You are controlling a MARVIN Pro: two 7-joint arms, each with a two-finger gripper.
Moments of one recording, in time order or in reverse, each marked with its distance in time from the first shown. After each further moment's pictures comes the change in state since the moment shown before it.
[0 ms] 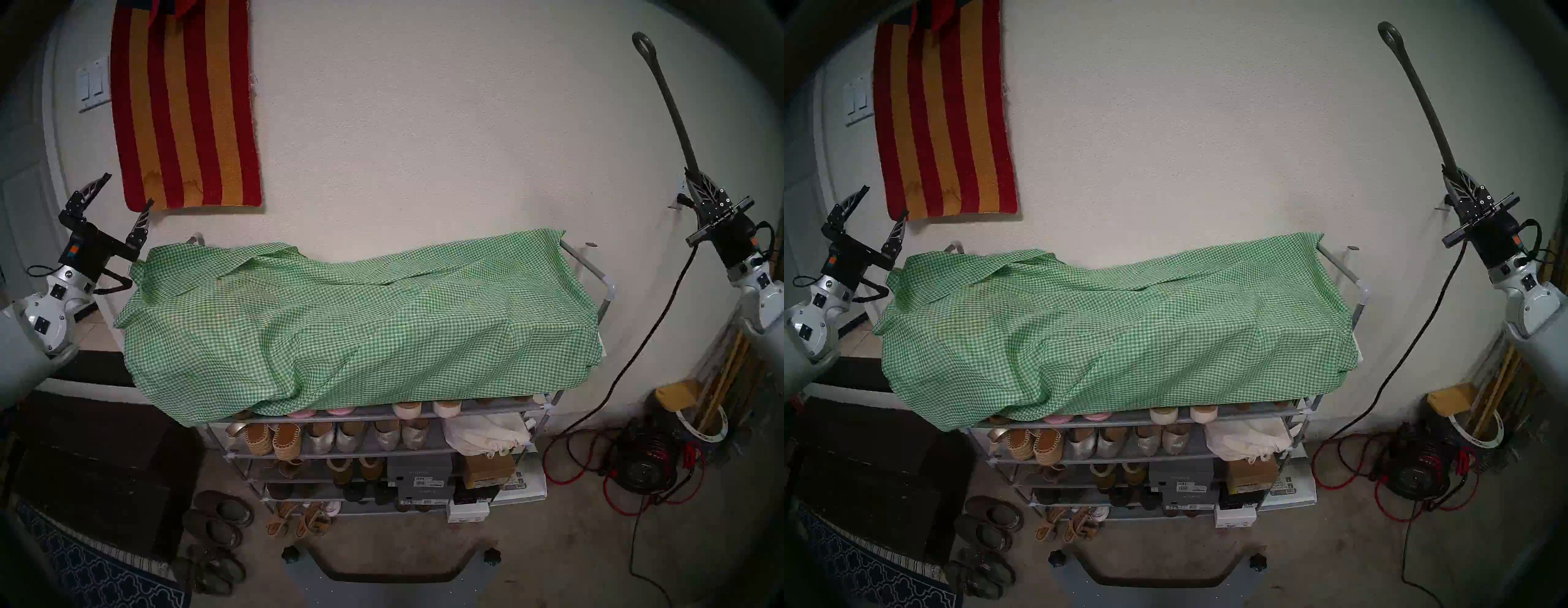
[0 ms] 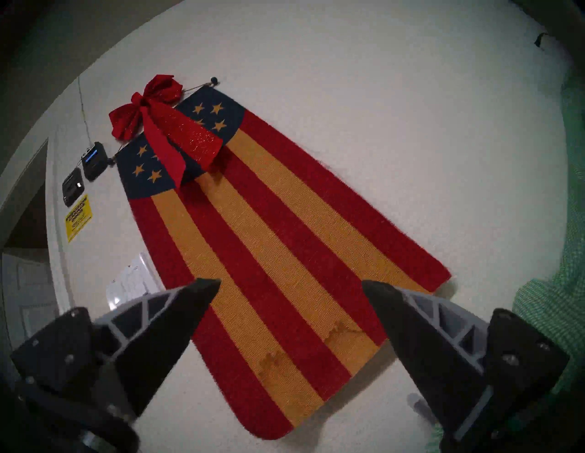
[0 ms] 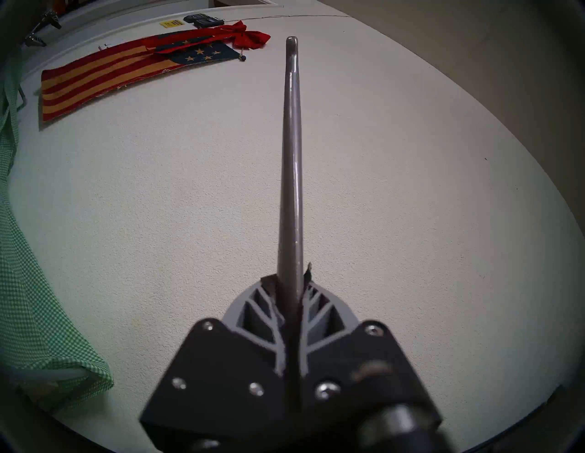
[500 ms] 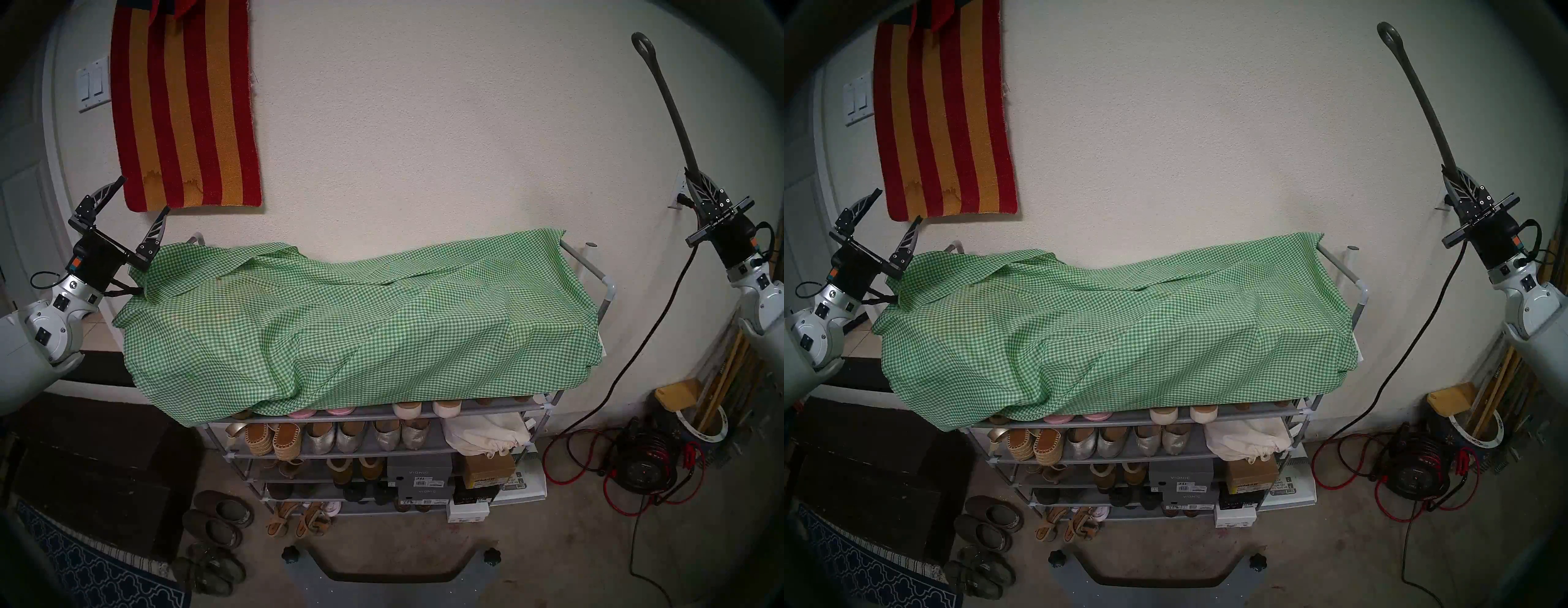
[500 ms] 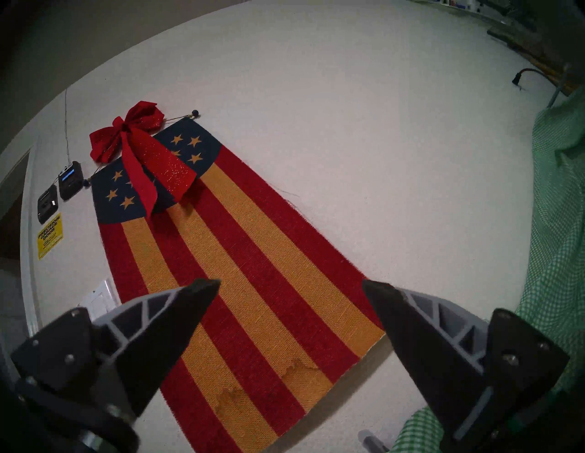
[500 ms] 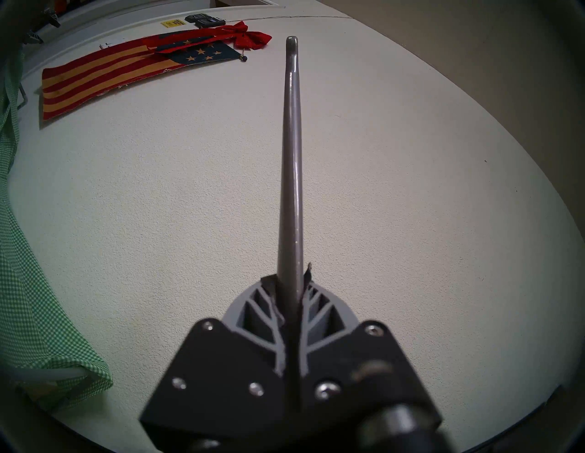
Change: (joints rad) left arm 0.030 0.001 -0.003 -0.015 0.029 -0.125 -0.034; right arm -0.017 0.000 0.016 -0.004 -0.019 0.000 -0.017
